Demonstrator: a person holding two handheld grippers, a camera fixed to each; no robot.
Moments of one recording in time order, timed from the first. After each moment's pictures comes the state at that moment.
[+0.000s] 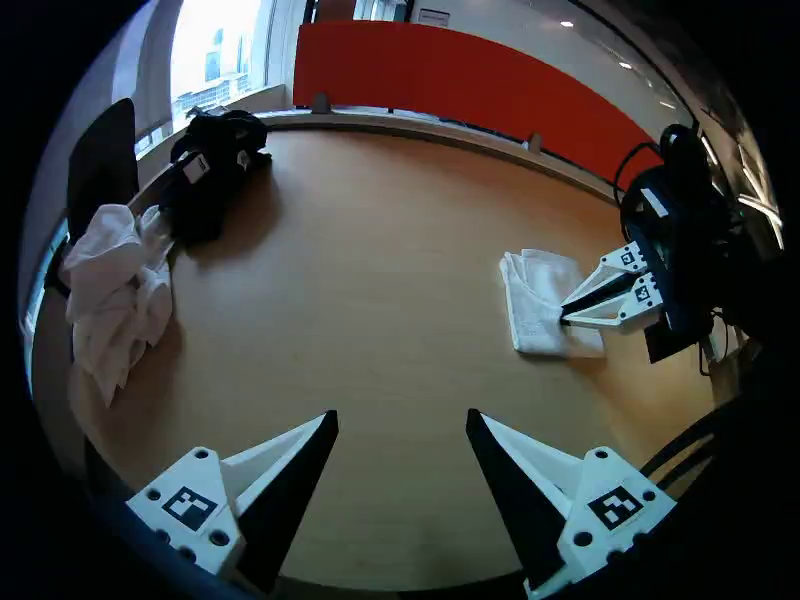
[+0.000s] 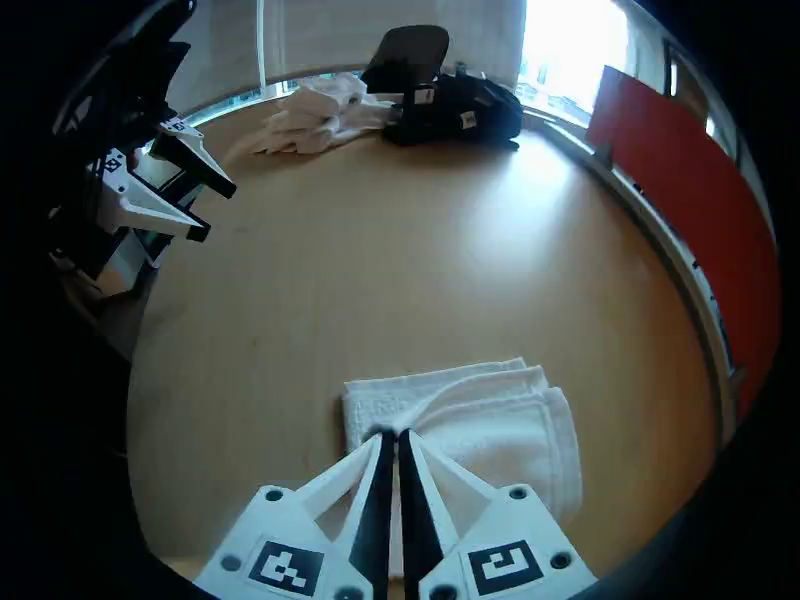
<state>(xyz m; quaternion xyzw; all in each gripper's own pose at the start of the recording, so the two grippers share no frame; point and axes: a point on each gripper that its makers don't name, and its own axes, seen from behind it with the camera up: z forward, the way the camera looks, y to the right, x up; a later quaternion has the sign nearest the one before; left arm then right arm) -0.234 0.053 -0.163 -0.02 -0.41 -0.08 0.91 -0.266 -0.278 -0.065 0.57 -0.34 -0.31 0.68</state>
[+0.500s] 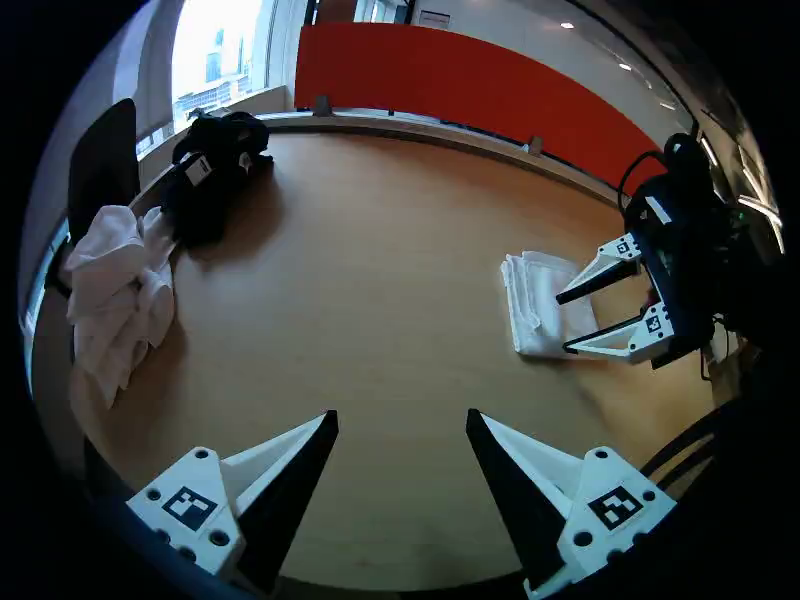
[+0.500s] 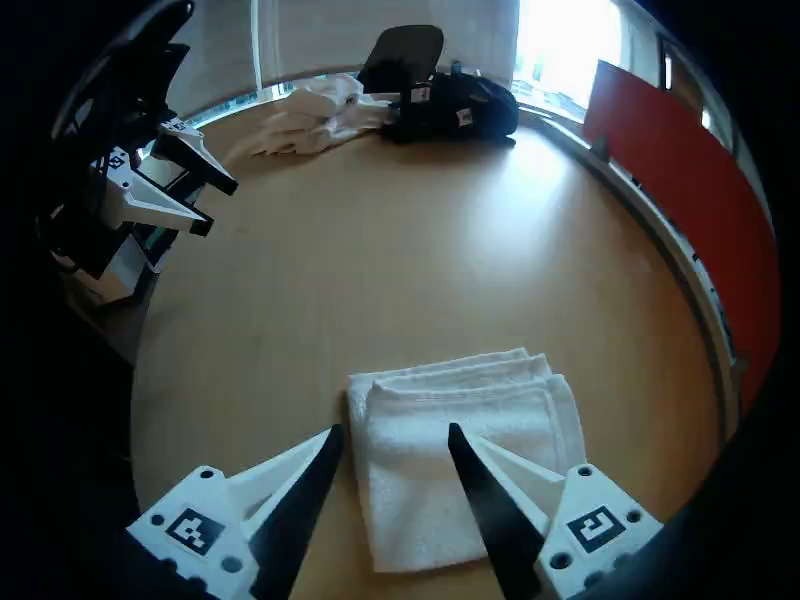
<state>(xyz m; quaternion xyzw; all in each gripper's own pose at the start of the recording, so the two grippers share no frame) -0.232 0.050 -0.162 -0.02 -0.41 -0.08 0.91 -0.263 -0.273 -0.068 0.56 -0.34 -0.30 0.69</state>
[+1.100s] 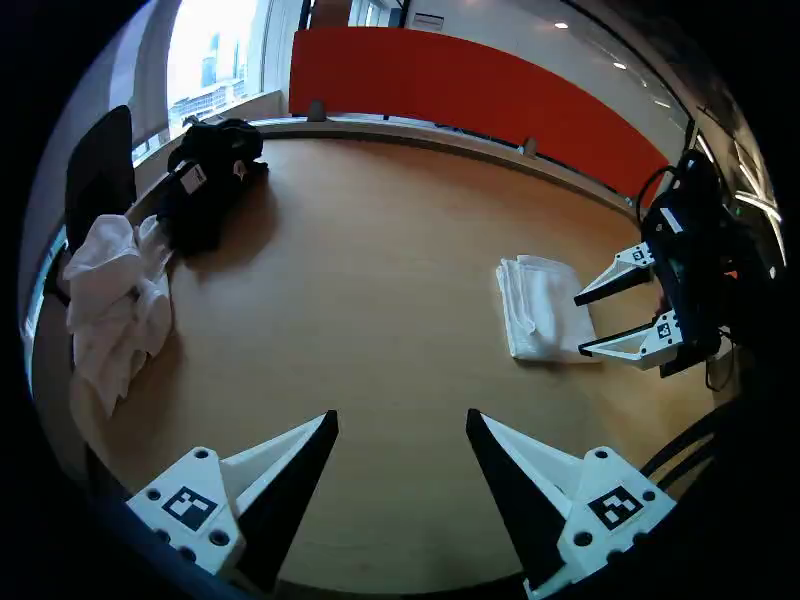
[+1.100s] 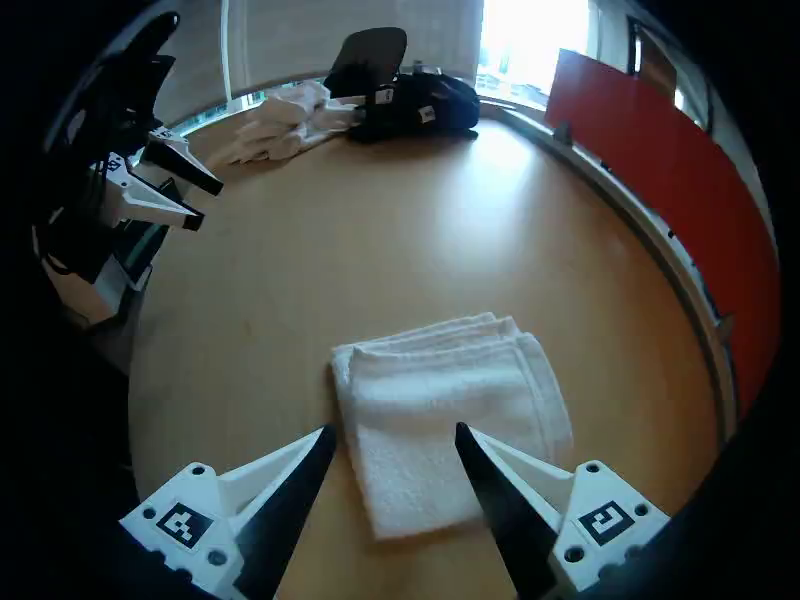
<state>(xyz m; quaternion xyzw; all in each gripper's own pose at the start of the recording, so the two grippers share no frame) -0.226 0.052 -0.157 -0.03 -0.40 -0.08 0.91 -0.259 -0.240 -0.067 0.52 -0.35 -0.29 0.72</state>
